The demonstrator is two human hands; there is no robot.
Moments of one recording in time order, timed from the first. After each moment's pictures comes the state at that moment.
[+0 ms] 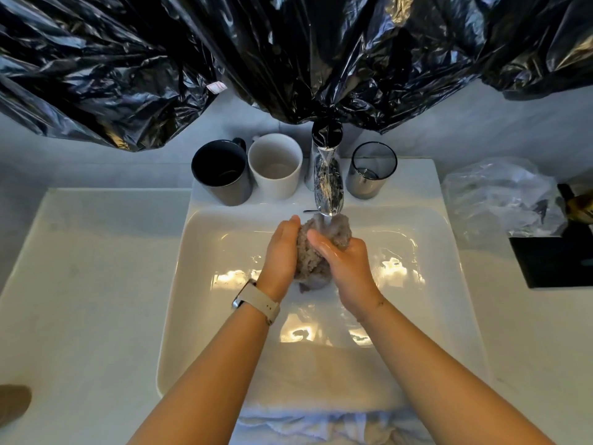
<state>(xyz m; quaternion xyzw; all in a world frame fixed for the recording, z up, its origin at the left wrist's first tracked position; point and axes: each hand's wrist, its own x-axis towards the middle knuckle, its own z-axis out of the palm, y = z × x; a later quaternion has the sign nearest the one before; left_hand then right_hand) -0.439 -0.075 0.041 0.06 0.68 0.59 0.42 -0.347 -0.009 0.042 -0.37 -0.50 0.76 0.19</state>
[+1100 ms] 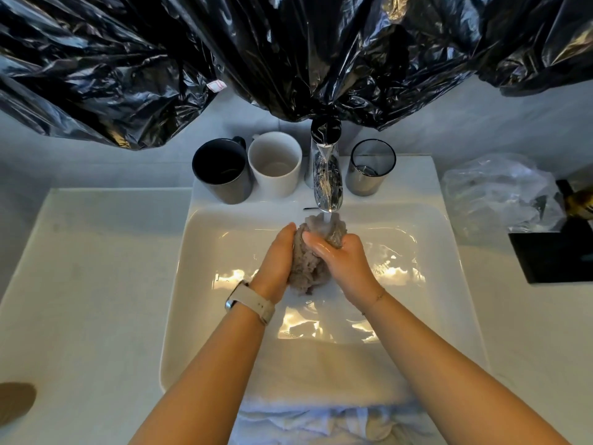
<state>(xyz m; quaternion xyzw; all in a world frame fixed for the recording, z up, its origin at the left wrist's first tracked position) -0.440 -0.085 0.031 0.05 0.64 0.57 0.51 -0.347 -0.005 0.039 -0.35 -0.58 0.71 0.16</state>
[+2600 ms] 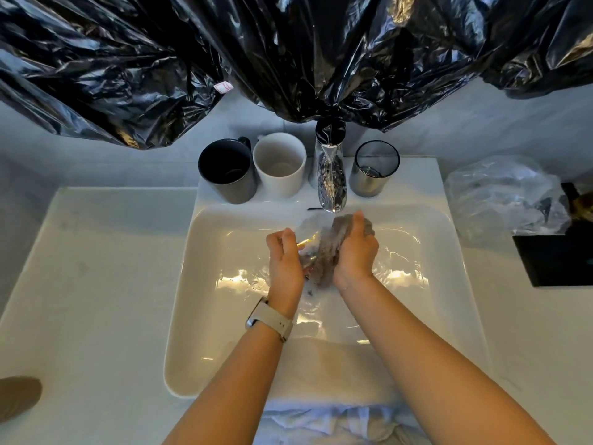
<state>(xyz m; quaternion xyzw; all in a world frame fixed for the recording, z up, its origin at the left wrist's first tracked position) -0.414 -0.085 0.028 0.02 0.72 0.63 0.30 -0.378 0.002 0.035 -0.57 -0.32 0.67 0.35</state>
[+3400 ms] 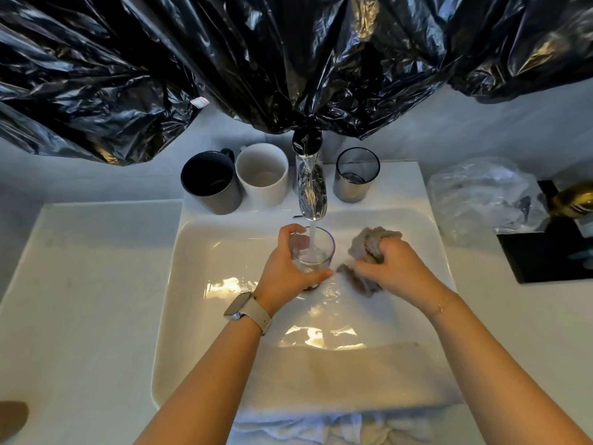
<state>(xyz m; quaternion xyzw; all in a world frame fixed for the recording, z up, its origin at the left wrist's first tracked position) -0.432 -0.084 0.007 0.31 0.74 0.49 0.34 -0.280 0.063 0.069 -0.30 -0.82 0.48 0.03</state>
